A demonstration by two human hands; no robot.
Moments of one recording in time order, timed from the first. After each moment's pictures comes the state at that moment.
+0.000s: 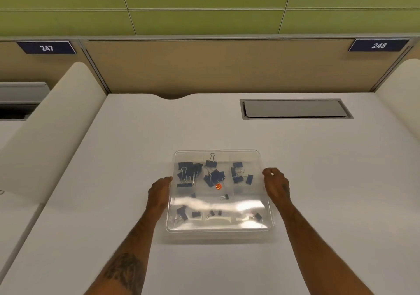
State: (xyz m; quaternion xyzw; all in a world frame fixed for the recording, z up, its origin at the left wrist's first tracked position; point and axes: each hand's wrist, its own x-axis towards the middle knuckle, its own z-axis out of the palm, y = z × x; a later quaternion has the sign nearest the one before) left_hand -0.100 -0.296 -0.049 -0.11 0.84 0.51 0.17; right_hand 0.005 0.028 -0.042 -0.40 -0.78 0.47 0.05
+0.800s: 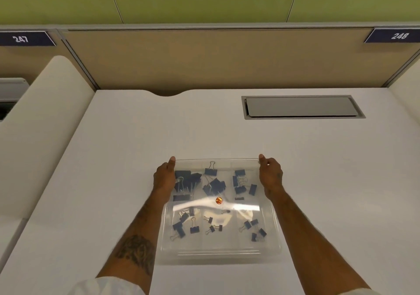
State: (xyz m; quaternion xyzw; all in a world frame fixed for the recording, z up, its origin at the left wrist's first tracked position) left_hand -0.178 -0.241 -0.054 -0.11 0.86 0.47 0.16; right_hand -0.080 0.036 -0.053 -0.45 -0.74 0.49 0.08
